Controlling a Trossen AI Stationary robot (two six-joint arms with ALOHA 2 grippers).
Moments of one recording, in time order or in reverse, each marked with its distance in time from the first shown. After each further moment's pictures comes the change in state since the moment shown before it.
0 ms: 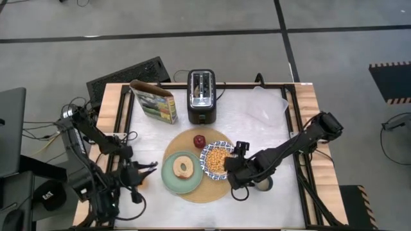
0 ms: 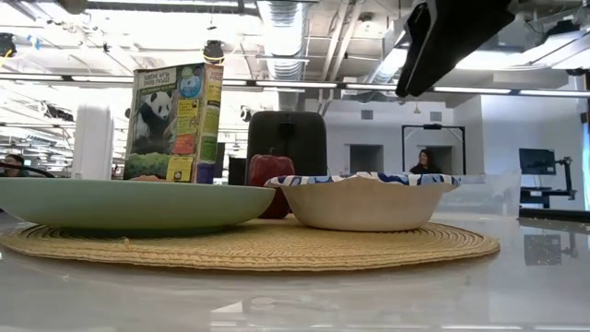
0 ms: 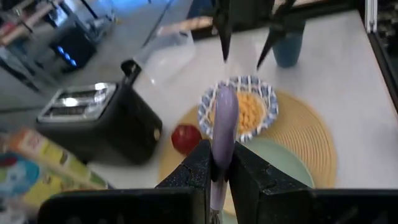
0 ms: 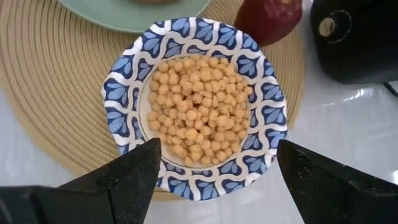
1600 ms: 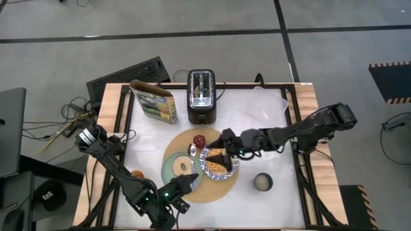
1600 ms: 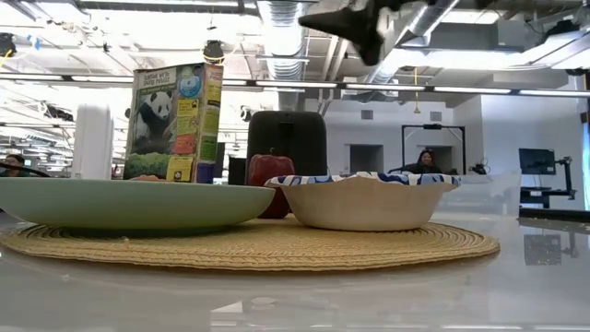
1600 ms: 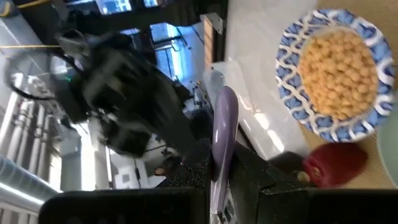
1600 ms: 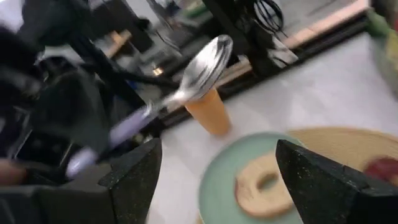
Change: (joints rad) left arm 0.260 0.353 -0.002 0.789 -0.164 1.835; right arm -0.262 -0.240 -0.447 1.274 -0.436 0.093
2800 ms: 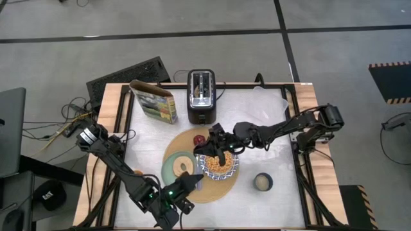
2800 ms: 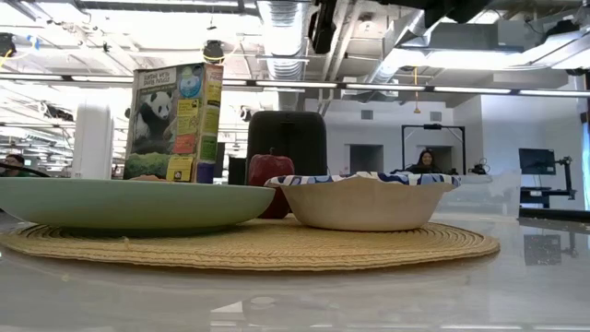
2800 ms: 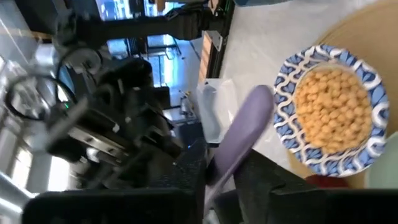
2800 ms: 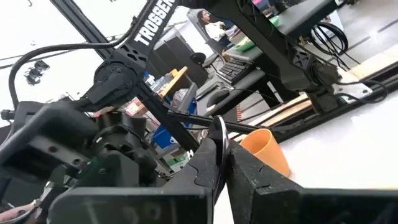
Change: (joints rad) left arm 0.039 -0.001 0.000 0.140 0.073 -0.006; right arm -0.092 0.166 0.075 0.322 -0.201 0.069
